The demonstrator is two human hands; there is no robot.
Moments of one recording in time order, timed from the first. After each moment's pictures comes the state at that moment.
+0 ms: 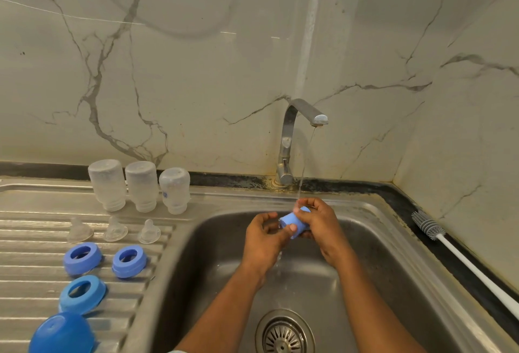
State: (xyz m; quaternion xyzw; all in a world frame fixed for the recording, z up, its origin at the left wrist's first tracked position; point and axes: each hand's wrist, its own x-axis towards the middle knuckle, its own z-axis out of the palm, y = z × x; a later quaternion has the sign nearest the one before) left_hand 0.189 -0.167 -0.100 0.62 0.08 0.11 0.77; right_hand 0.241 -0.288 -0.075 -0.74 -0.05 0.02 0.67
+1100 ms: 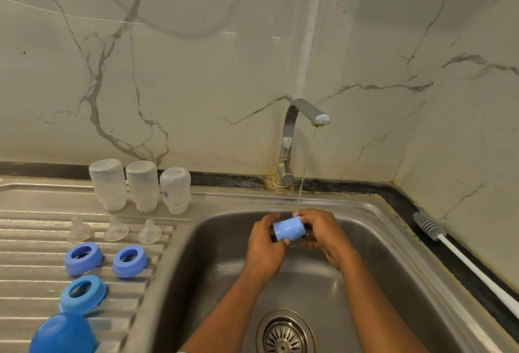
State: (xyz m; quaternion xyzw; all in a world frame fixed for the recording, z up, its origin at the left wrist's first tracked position) left_hand 0.197 -0.161 -0.126 0.78 0.03 0.15 0.60; right_hand 0.244 -0.292 -0.073 -0.77 0.01 0.09 0.63
